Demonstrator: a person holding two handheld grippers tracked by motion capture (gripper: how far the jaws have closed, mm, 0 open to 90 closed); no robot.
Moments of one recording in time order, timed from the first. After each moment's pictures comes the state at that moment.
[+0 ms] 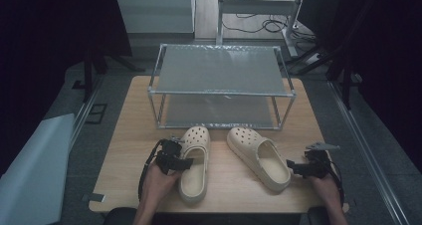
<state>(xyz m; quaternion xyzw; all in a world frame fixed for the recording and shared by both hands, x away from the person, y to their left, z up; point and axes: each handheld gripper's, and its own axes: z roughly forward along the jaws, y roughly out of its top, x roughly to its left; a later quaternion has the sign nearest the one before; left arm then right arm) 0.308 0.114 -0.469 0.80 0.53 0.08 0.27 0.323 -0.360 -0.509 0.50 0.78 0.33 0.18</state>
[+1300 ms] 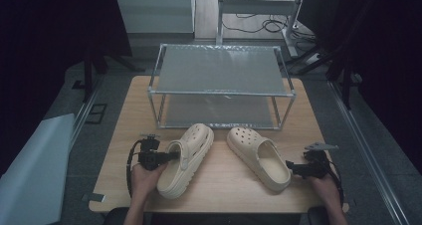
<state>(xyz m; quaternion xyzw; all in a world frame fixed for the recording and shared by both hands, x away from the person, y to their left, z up) 0.322 0.181 -0.491 0.72 0.57 -0.04 0.39 0.323 -0.358 -0.510 0.50 0.79 0.32 0.17</state>
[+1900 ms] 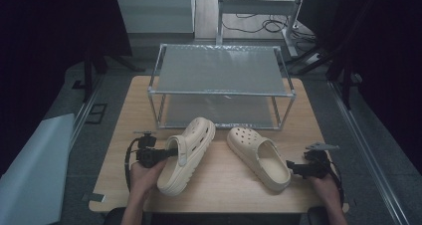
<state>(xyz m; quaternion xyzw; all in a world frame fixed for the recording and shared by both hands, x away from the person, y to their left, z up) 0.325 0.187 -0.477 0.68 0.56 -0.09 0.46 0.323 -0.360 -0.510 0.50 0.78 0.32 0.17</state>
